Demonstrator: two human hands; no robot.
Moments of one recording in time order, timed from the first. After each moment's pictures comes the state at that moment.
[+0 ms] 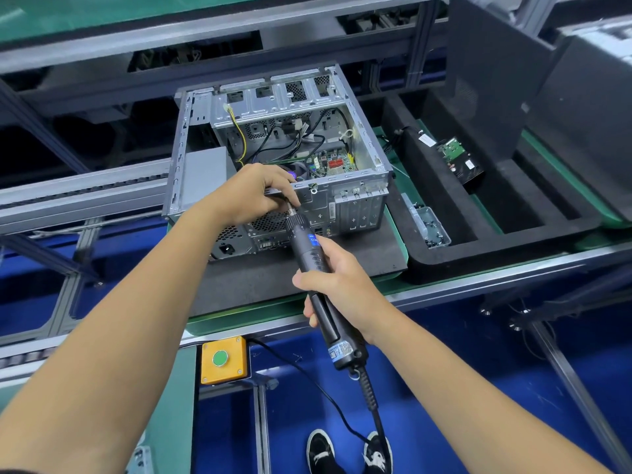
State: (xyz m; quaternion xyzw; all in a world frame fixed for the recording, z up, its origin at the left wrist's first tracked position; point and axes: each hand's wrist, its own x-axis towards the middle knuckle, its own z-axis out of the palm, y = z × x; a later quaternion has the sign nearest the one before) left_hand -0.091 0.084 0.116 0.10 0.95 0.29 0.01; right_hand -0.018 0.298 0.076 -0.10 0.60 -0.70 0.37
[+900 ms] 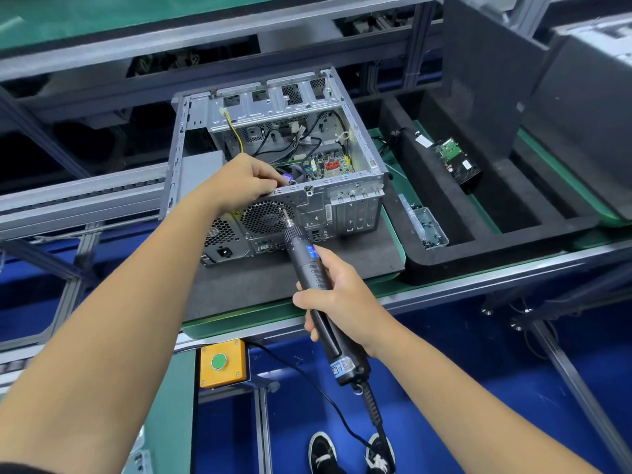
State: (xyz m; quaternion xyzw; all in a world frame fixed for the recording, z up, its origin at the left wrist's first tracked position) left_hand -0.105 0.081 0.124 -0.05 0.91 0.40 0.06; right_hand -0.010 0.305 0.067 -0.11 0.61 -0.69 0.36
